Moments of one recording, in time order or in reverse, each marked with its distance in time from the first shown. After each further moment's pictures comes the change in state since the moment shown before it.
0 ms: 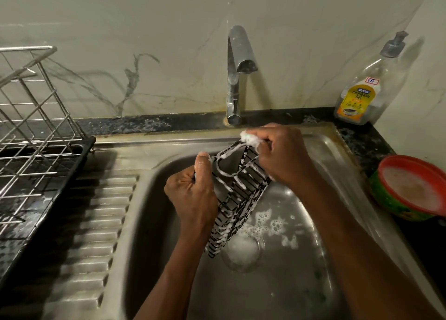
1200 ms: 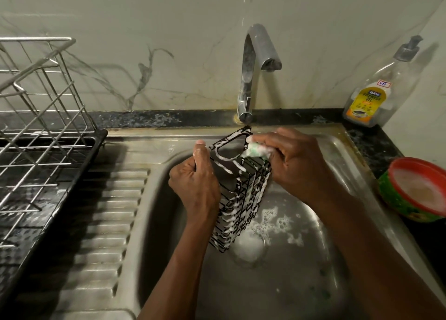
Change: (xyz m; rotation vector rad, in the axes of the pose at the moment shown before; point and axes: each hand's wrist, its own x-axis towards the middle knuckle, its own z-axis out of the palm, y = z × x) left_hand 0.014 0.005 -0.002 -0.033 0.131 -0.093; right_hand -0.024 -0.022 -0.009 -0.087 0.030 -0.269
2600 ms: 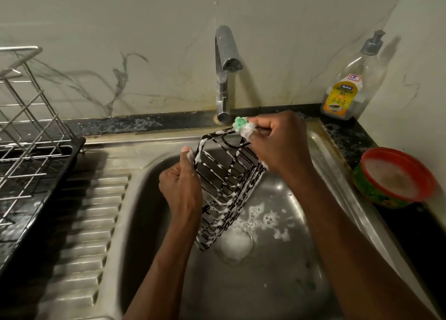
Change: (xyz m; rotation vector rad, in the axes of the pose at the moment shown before) left_hand -0.004 -0.012 0.008 0.025 -0.096 -0.122; right_hand 0.020 -0.003 -0.012 0.159 0.168 0.427
